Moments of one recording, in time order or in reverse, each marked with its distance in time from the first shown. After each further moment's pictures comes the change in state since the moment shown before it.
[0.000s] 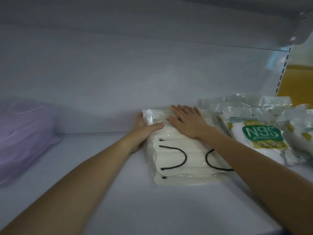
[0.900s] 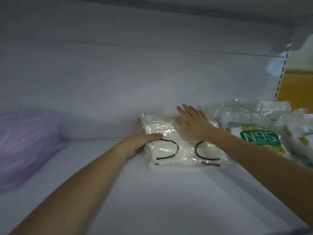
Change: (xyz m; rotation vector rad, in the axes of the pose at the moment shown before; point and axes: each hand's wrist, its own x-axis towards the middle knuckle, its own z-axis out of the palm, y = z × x) left_hand -0.007 0.003 -0.011 -0.008 -0.085 0.006; right_hand -0.015 0.003 -0.021 -0.015 -0.039 -0.002
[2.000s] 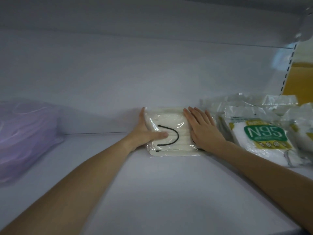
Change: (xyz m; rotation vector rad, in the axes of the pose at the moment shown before) left_hand 0.022 -0.018 -0.004 0.327 -0.004 0.050; right_hand -0.026 0.019 0.034 -0.214 0.329 -0.096
